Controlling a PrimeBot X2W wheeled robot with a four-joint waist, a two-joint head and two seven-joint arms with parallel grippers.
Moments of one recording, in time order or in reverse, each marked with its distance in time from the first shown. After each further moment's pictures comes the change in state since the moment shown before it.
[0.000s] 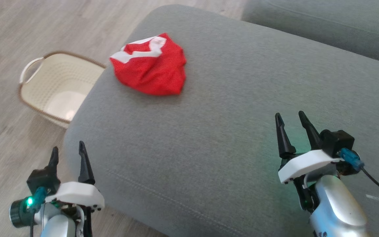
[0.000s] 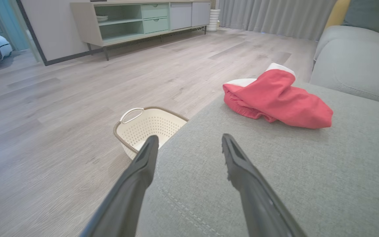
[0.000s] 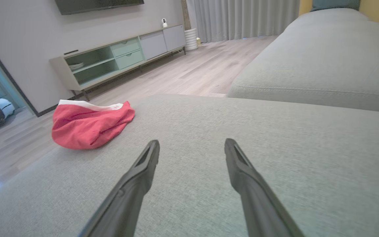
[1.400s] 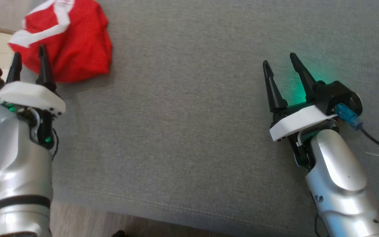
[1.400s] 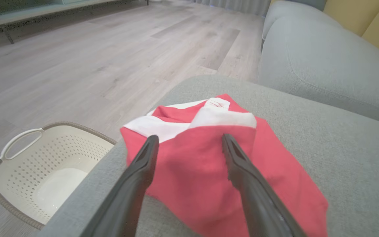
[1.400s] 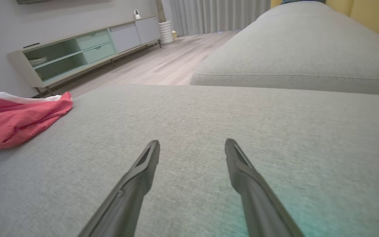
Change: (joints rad) left arm -0.618 0.092 0.144 0.484 -0.097 -0.248 -0.002; right arm -0.168 -0.008 0.070 -0.133 -0.098 0.000 0.038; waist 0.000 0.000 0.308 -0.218
